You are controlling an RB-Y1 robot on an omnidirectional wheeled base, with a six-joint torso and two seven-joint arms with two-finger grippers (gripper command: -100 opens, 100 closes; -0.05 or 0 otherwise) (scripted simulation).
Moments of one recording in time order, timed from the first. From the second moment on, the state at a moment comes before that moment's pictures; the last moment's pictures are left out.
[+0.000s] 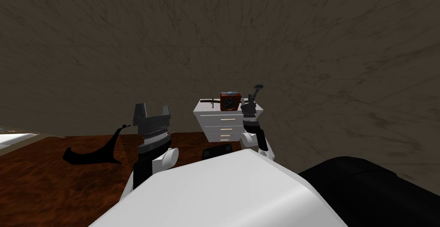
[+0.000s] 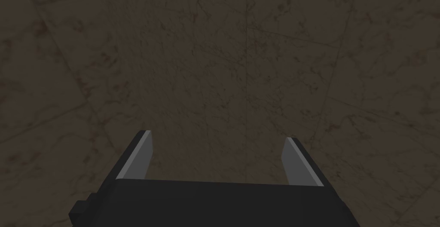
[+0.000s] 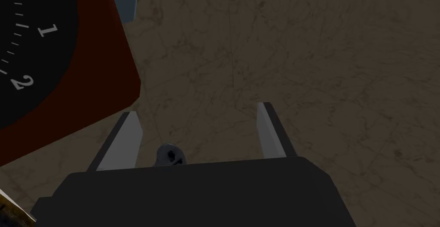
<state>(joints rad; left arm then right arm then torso) 0.51 -0.01 0.00 -2.36 -0.05 -0.47 0.15 0.48 -0.02 0.07 -2.34 -0.12 -0.37 0.09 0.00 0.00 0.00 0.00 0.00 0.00</state>
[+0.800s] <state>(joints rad) 0.51 -0.01 0.00 -2.36 -0.05 -0.47 0.15 0.53 -0.21 -0.02 -2.36 -0.10 -0.22 0.11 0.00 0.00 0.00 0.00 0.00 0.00</state>
